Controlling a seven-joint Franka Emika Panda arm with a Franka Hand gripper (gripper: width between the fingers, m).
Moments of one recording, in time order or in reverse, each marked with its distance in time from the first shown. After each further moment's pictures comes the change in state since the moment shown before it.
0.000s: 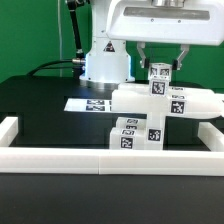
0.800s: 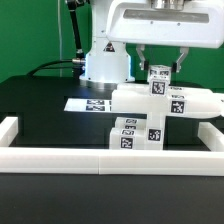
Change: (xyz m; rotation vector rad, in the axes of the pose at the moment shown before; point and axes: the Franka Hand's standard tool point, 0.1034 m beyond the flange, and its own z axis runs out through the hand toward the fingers) arm 0.000 0.000 0.006 -0.008 0.005 -0.004
